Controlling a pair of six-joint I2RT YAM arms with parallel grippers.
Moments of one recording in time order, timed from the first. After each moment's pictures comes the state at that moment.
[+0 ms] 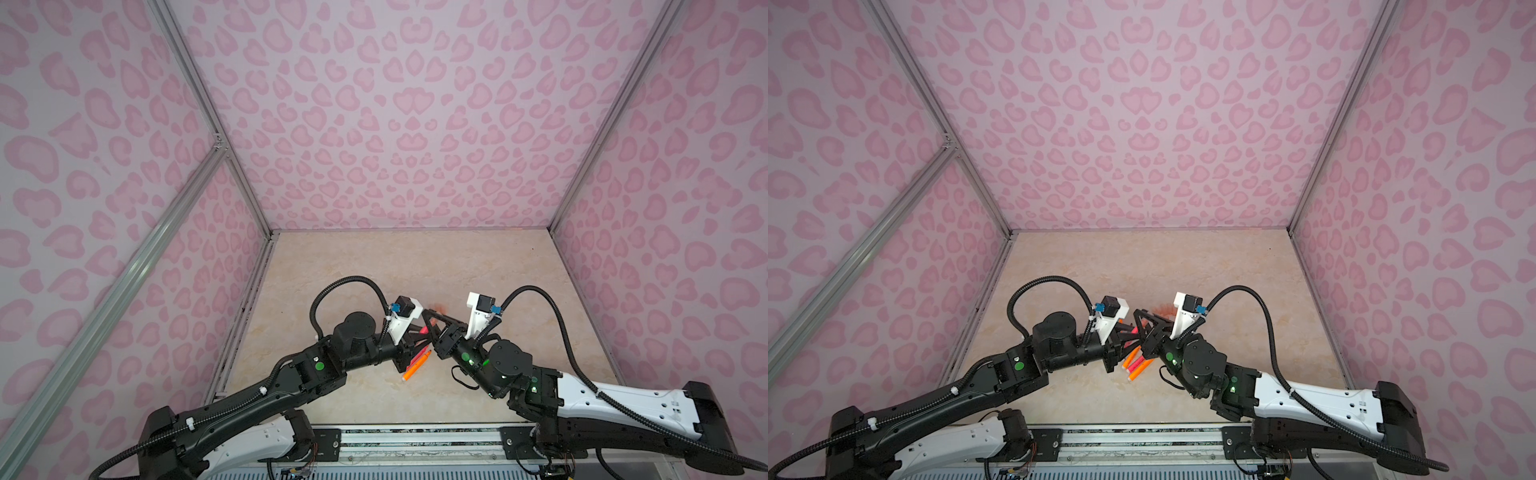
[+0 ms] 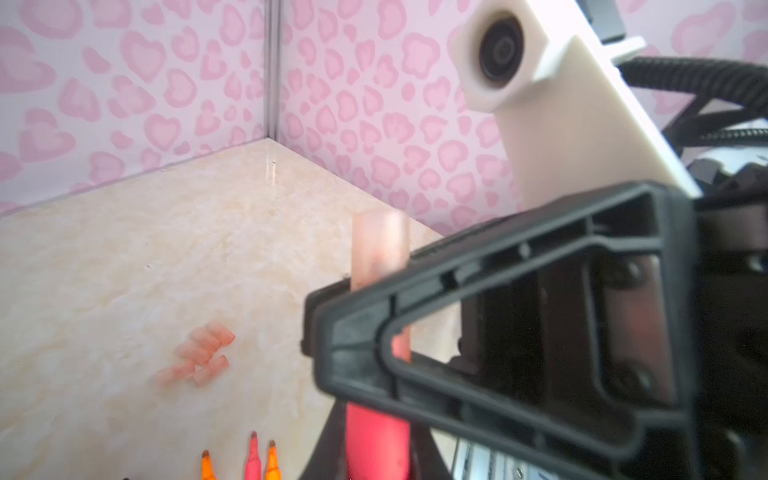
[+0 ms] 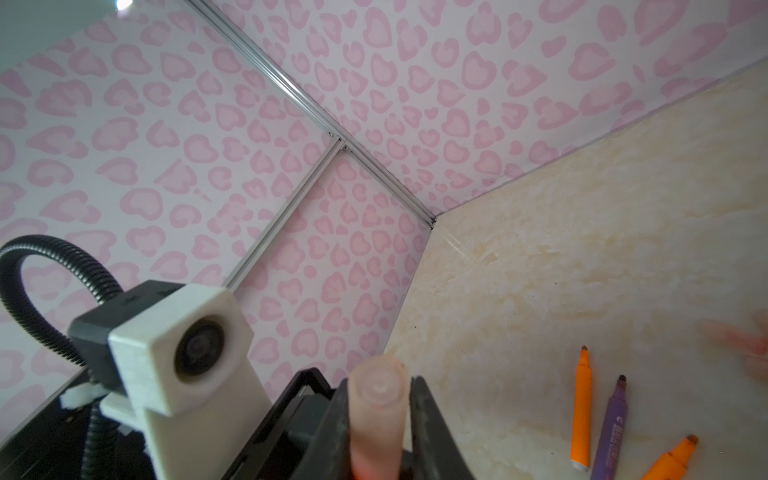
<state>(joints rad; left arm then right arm) -1.03 0.96 0.71 0.06 0.13 -0.24 1.26 0.94 0.65 0.28 0.55 0.86</state>
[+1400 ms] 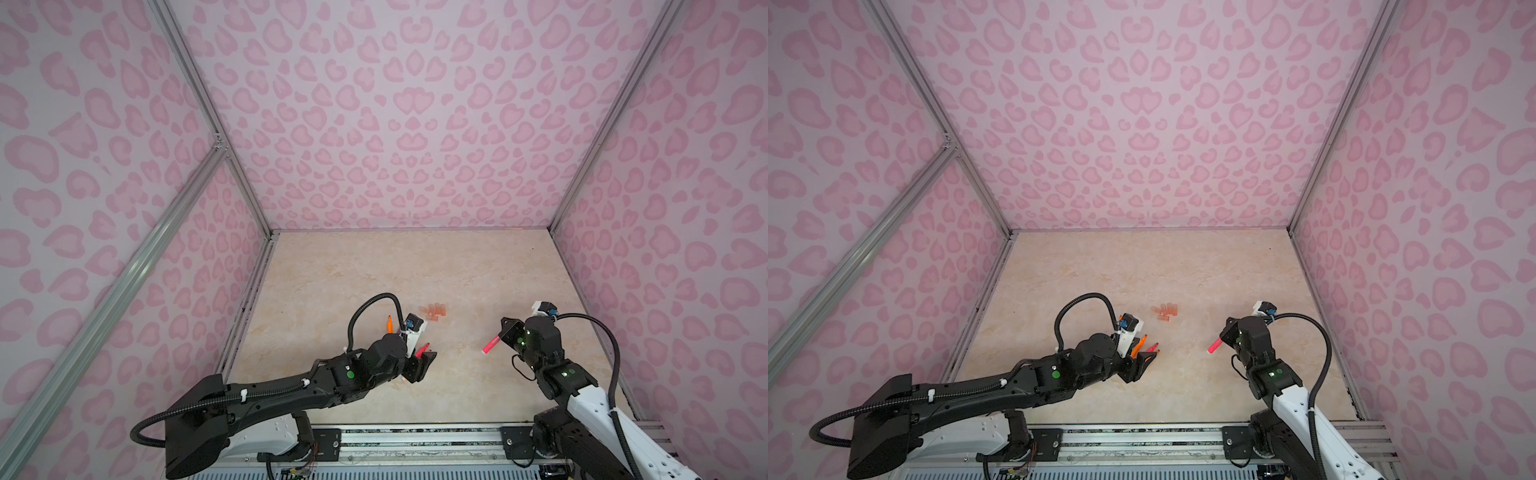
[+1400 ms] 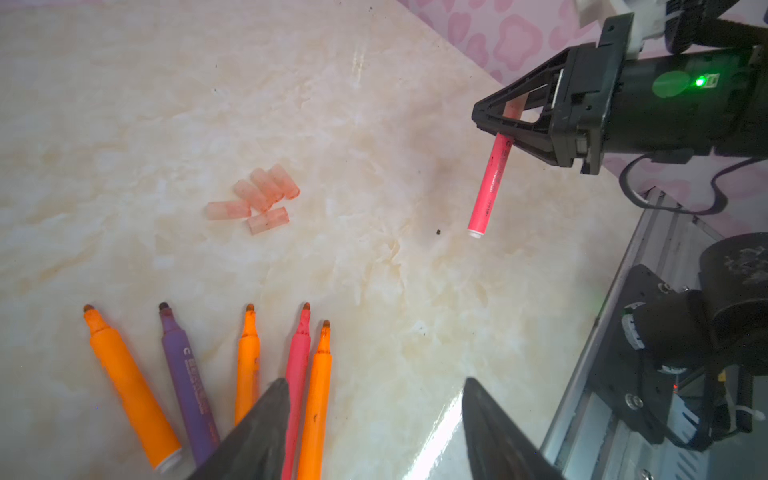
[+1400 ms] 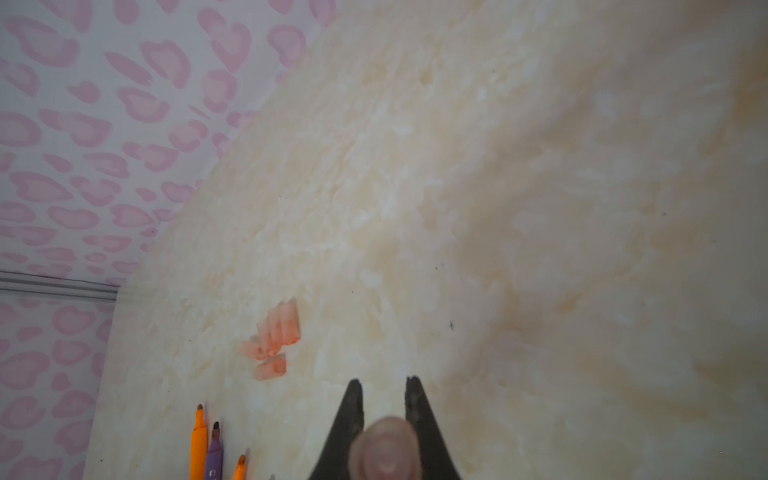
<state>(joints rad) -1.12 1.19 0.60 0.01 -0.17 -0.40 0.25 0.81 0.33 -0.18 0.07 0.88</state>
